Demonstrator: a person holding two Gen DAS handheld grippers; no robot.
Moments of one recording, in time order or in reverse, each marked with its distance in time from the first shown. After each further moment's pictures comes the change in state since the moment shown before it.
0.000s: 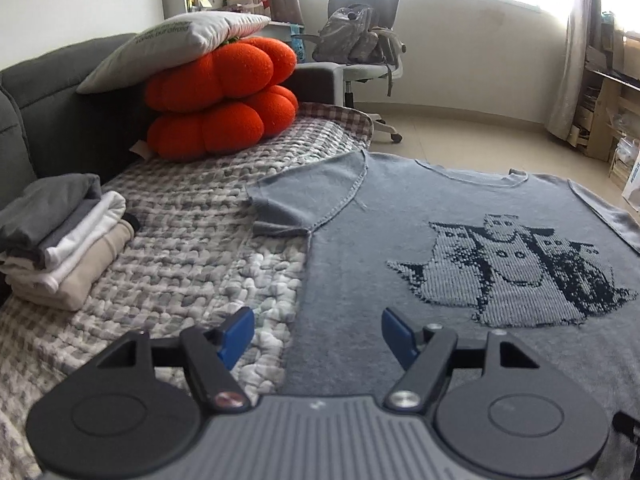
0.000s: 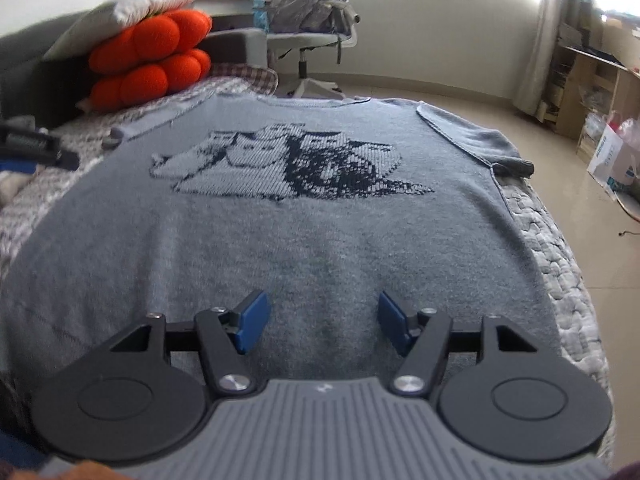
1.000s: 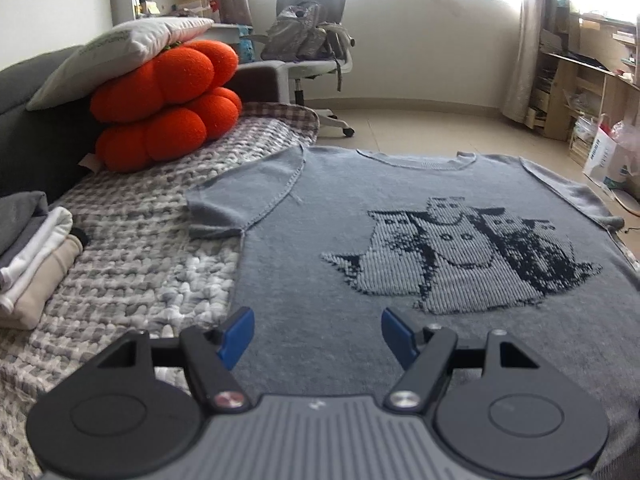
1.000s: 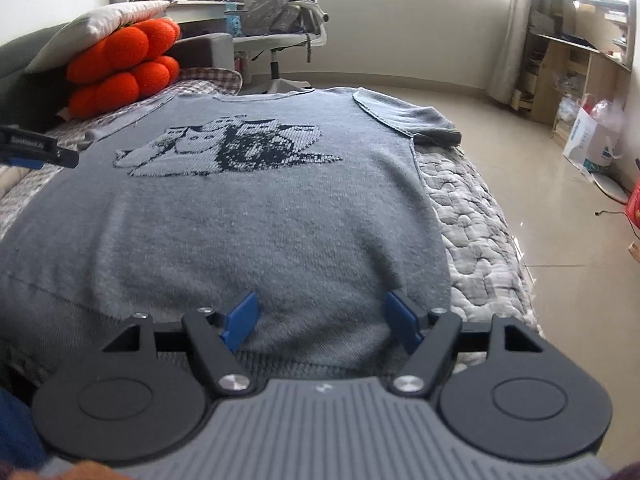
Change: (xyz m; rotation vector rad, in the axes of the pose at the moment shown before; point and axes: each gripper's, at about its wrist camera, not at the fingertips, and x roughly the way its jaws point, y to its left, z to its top) left arm 0.005 -0.026 -0.005 0.080 0.017 -0.128; right arm -0.032 -0.059 -0.032 0.047 -0.004 -0.050
